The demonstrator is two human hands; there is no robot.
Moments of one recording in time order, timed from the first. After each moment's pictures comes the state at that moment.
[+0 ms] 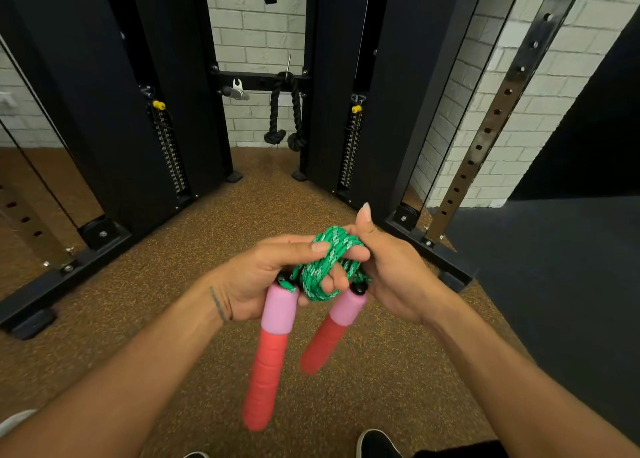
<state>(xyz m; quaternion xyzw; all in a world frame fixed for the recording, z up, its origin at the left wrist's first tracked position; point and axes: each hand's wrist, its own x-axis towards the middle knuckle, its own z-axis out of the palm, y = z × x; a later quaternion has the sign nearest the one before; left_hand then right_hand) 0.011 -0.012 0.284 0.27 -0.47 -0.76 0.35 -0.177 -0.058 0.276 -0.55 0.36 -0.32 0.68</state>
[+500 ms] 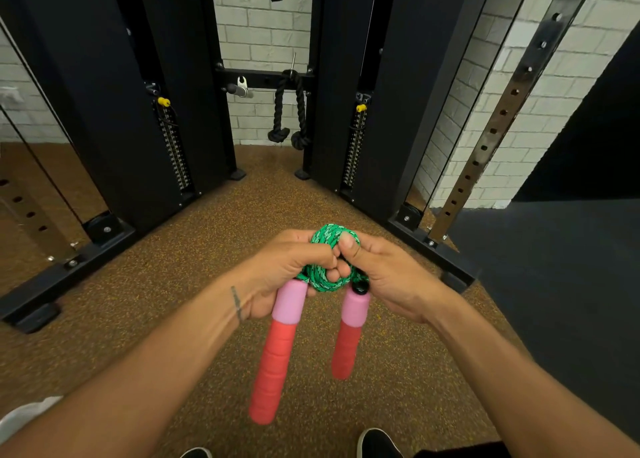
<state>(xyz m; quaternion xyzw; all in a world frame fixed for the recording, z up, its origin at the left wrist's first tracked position) -0.005 -0.015 0.284 0.47 -0.44 -0.65 0.40 -0.175 -0.058 0.269 -0.62 0.32 -0.26 0.67</state>
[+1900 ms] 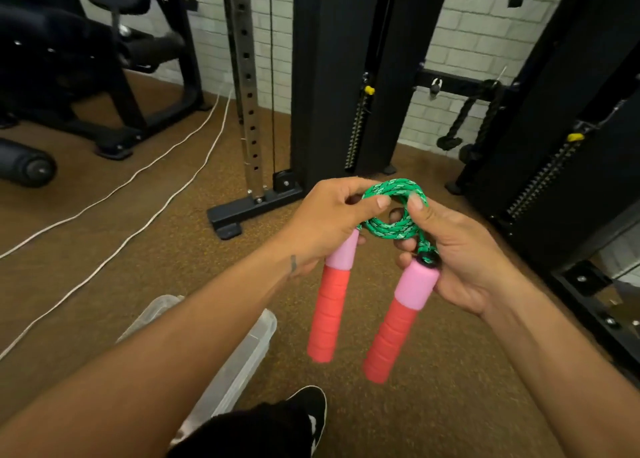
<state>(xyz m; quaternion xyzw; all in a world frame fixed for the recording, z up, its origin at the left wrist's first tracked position) 0.177 0.119 0.292 0.59 -0.43 -0.35 0.59 0.027 0.027 0.297 -0.49 0.24 -0.21 0.81</state>
